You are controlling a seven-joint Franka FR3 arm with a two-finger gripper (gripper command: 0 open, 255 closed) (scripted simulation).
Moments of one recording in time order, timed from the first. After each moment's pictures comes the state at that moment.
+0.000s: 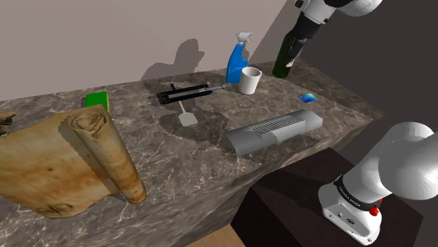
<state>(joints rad) 0.20 -0.37 -0.37 -2.22 0.13 2.02 -0.83</state>
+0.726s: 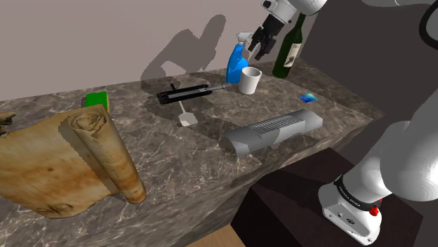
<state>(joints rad) 0.28 0.13 -0.49 -1.80 0.53 1.95 -1.51</state>
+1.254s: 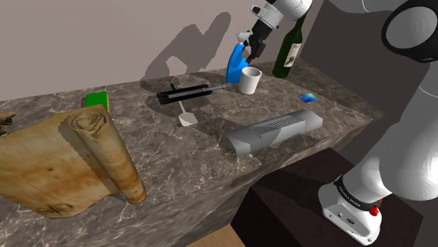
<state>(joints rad) 0.24 0.28 -0.46 -1.68 0.64 1.92 -1.69</state>
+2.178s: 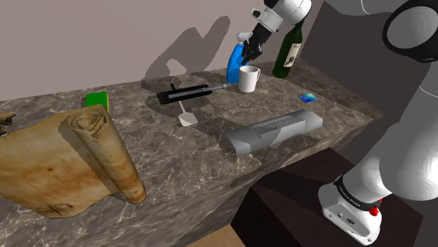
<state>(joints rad) 0.24 0.28 -0.46 -1.72 0.66 1.97 -1.71</state>
